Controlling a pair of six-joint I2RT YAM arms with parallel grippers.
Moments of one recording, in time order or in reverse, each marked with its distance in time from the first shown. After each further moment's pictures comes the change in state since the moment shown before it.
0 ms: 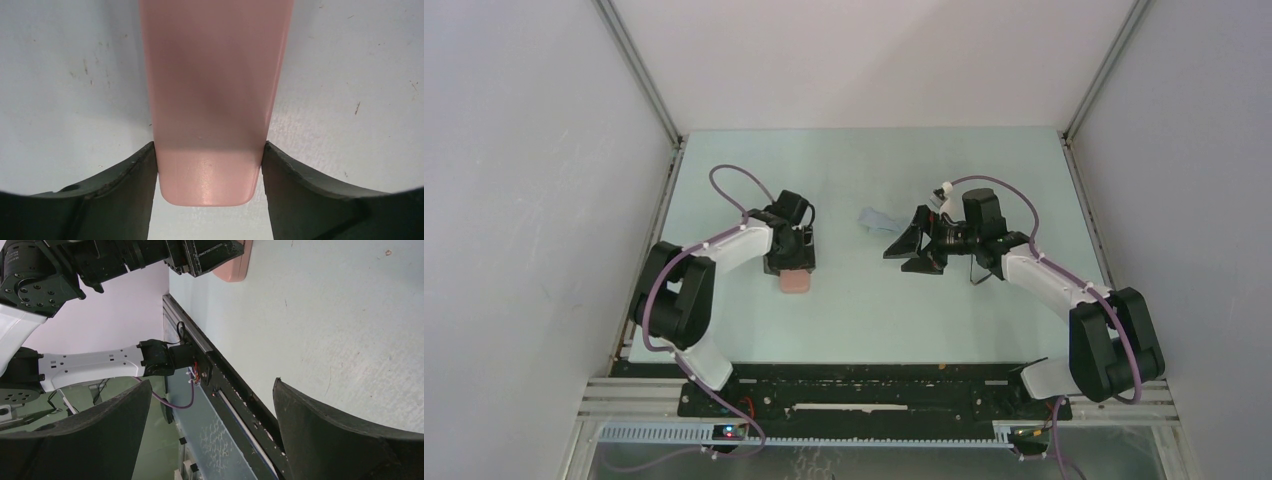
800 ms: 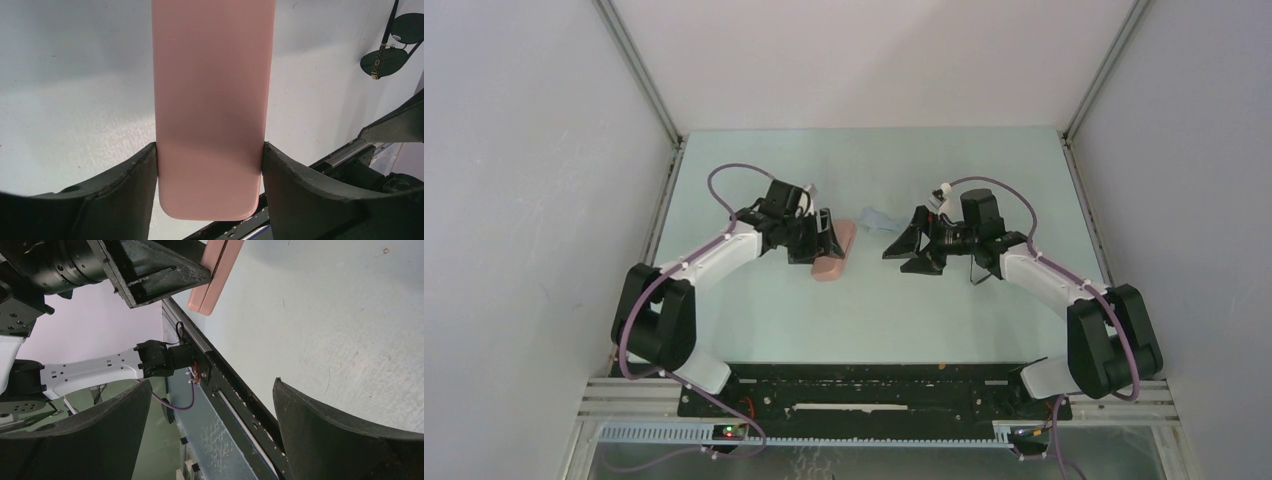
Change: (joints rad) left arm -0.012 -0.142 0.006 0.121 0.433 -0.053; right arm 0.004 0.011 0.000 0.006 0.003 0.006
